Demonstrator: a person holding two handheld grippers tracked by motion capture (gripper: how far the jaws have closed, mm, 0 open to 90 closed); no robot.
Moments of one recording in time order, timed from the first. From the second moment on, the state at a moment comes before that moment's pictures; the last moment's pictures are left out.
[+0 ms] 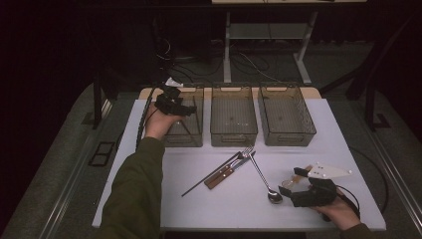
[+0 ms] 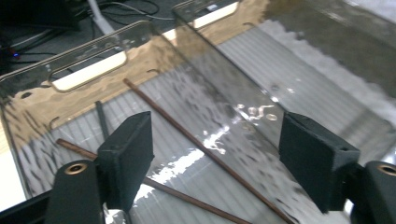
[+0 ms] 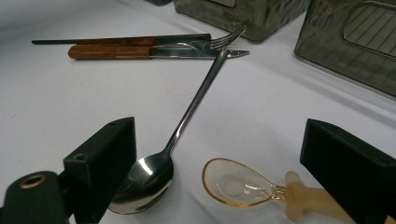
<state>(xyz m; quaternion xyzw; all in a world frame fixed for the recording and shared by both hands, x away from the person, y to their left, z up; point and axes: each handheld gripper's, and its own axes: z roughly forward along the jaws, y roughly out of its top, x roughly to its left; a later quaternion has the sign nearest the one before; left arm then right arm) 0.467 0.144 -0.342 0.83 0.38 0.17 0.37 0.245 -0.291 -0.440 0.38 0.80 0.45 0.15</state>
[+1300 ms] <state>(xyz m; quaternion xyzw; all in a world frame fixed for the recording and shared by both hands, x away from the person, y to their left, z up) 0.336 0.134 -0.390 0.84 0.30 0.15 0.42 0.245 -0.293 -0.440 0.38 0.79 0.45 0.15</state>
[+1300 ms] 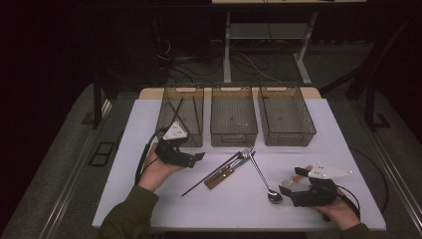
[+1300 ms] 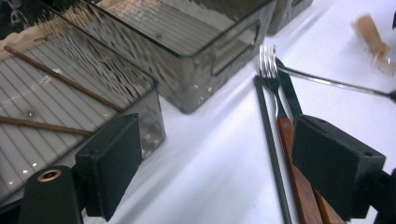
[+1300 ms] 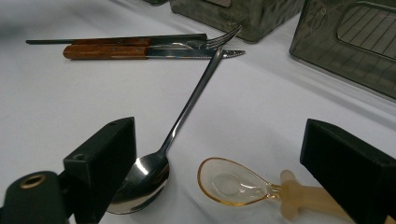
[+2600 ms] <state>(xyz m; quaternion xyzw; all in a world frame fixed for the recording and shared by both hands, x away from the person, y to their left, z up) 0.316 0.106 -0.440 0.87 0.29 0.07 0.39 0.246 -0.291 -0.441 0.37 0.80 0.44 0.15</state>
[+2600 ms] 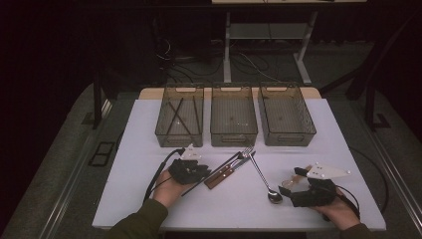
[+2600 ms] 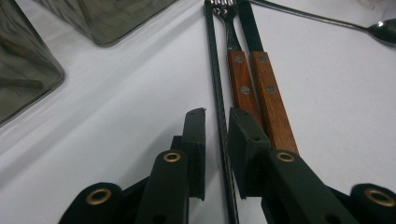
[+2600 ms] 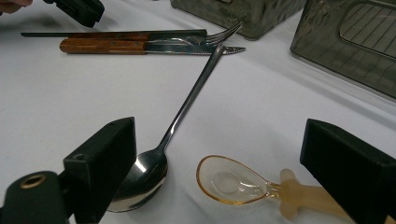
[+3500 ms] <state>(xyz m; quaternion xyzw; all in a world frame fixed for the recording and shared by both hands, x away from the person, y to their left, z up) 0.319 0.098 -0.448 0.88 0.29 0.06 0.37 0.246 -0.291 -0.441 0.37 0.80 0.44 0.15</state>
